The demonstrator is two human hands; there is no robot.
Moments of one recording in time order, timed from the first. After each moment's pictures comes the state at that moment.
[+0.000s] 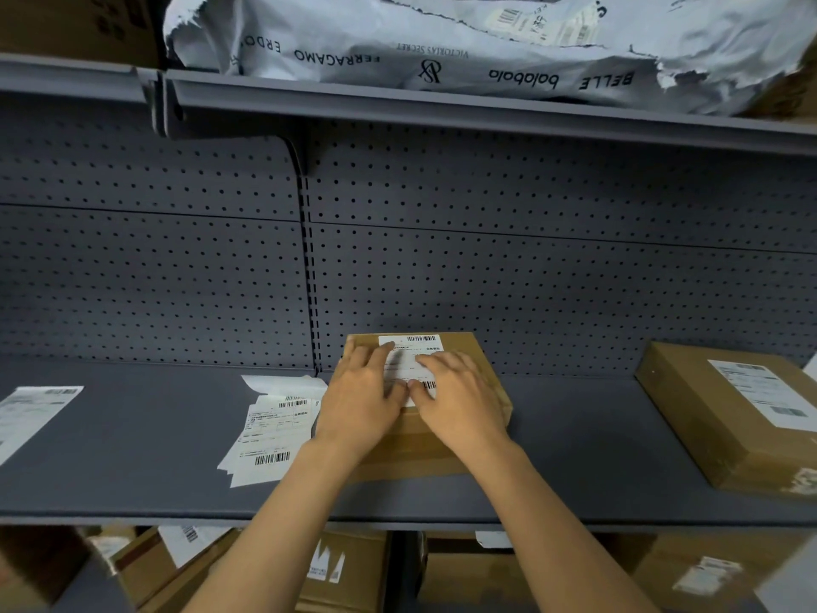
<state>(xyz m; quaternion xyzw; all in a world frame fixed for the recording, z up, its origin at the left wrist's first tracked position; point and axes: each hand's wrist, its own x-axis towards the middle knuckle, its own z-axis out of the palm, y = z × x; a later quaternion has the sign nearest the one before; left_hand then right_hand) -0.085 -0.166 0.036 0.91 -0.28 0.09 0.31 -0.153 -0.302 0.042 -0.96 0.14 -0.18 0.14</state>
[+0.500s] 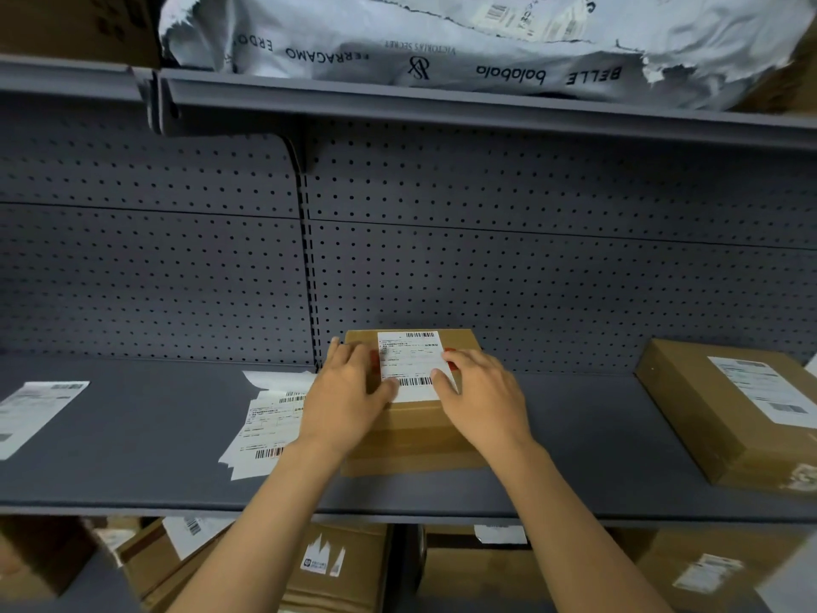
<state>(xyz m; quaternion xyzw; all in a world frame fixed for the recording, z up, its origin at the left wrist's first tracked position) -0.090 -0.153 0.038 0.91 -0.24 0.08 0.33 -0.173 -0.324 0.043 -0.95 0.17 -0.22 0.14</state>
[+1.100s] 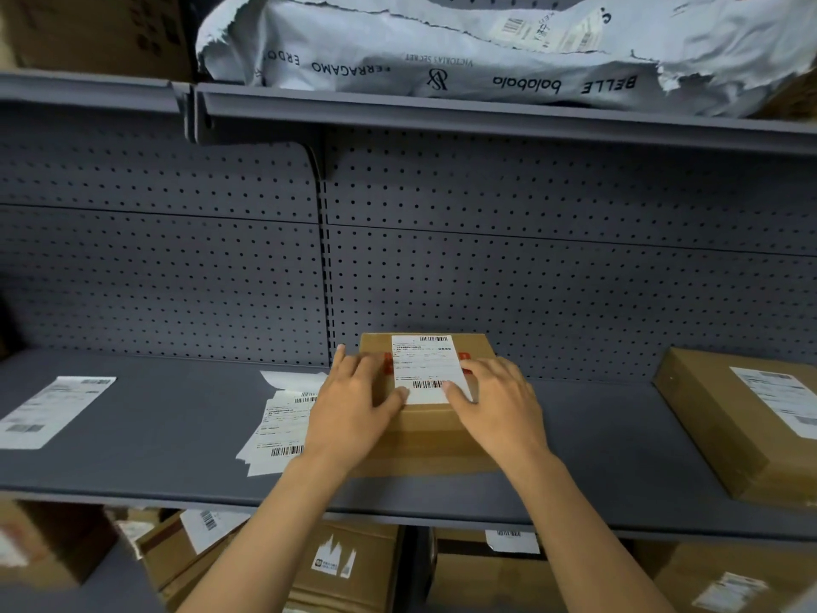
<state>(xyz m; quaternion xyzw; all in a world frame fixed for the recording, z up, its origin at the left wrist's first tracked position) -0.099 -0.140 0.031 0.91 -0.23 0.11 0.33 -0.177 -0.328 0.035 -0.95 0.18 -0.21 0.13</state>
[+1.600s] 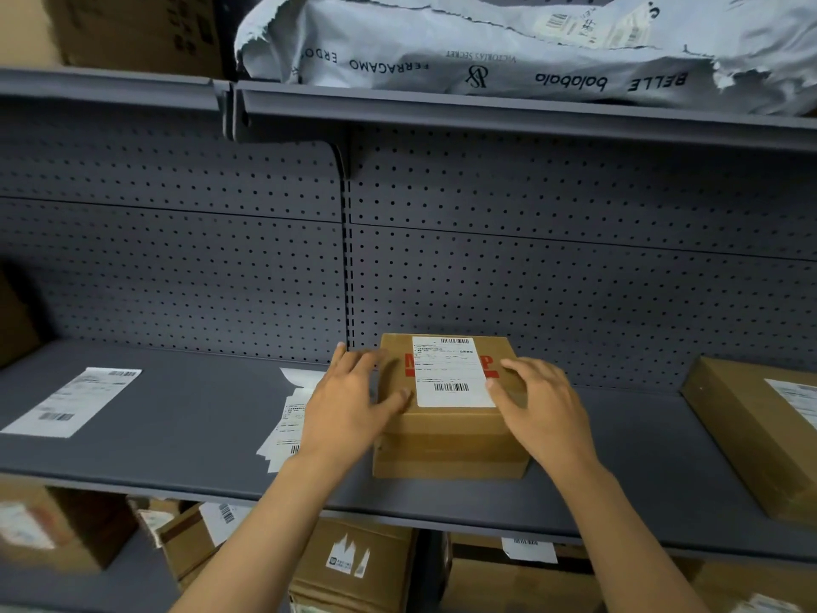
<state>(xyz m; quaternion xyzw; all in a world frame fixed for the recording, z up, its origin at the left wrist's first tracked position) -0.094 -0.115 0.038 0.92 -0.21 0.11 0.32 -0.187 -0.348 0.039 -0.94 0.19 -0.23 0.18</state>
